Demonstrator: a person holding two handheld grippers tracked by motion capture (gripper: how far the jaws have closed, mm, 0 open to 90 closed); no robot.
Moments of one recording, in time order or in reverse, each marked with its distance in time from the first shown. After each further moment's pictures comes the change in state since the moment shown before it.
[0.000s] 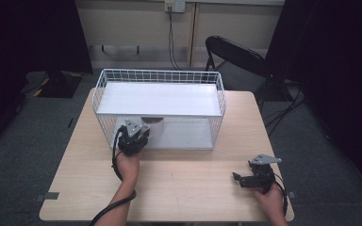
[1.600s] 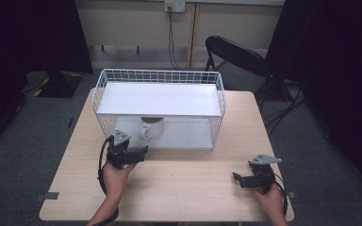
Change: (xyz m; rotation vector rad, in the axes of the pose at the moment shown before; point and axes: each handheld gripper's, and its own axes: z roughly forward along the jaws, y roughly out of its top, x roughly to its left) left arm 0.012 -0.021 -0.046 0.087 -0.114 -0.054; right arm 0.000 0.000 0.000 0.000 -0.002 0.003
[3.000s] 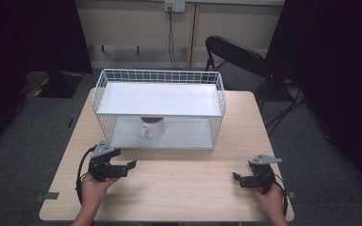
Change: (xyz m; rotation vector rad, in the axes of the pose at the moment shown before) left arm 0.026 -0.026 -0.044 0.014 -0.201 0.041; right arm 0.000 0.000 0.000 0.000 -0.002 0.001
